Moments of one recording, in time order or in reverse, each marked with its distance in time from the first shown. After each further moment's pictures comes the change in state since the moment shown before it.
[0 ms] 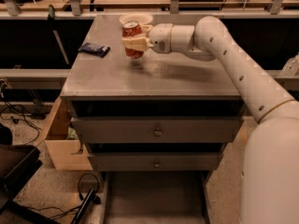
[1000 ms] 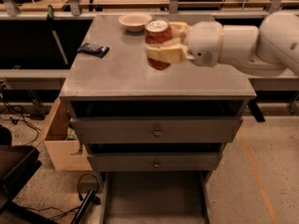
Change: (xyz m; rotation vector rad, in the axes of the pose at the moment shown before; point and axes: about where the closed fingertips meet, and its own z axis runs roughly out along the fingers) arm -0.075 0.150 -0.132 -0.034 -0.015 -0.145
